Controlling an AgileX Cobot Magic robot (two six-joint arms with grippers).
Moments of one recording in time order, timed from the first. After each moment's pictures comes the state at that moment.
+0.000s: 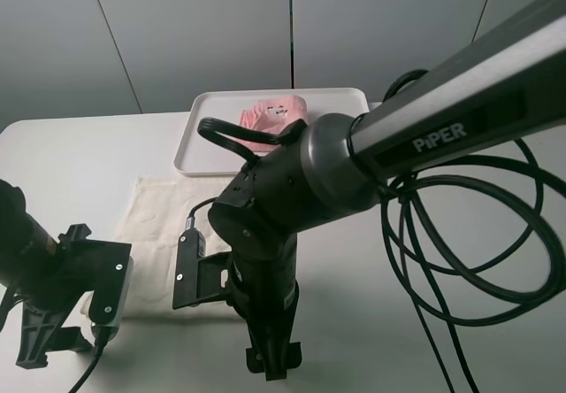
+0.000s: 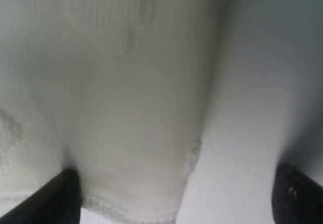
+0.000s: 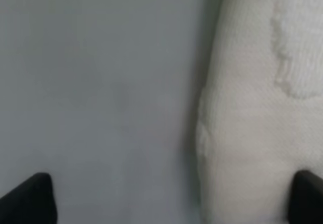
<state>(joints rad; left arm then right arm) -0.33 1.70 -0.47 0.05 0.36 1.08 1.08 2.08 -1.13 -0.01 0.71 -0.56</state>
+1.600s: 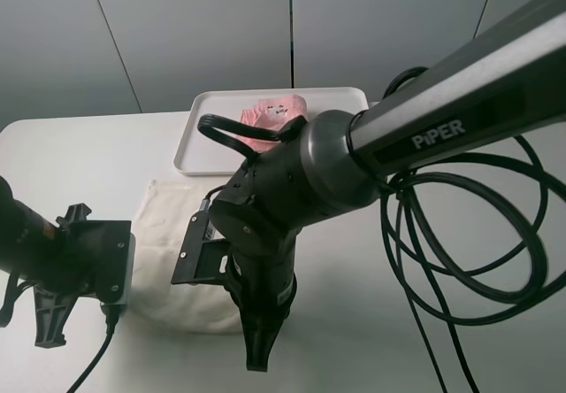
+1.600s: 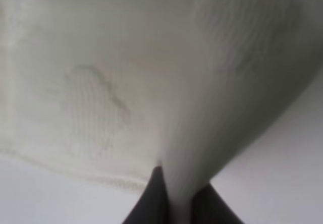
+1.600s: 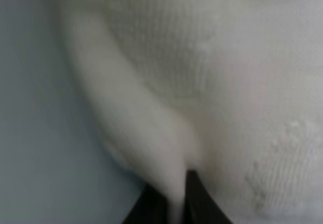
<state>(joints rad) -0.33 1.62 -0.46 0.00 0.26 1.07 1.08 2.09 -1.14 -0.03 0.70 -0.35</state>
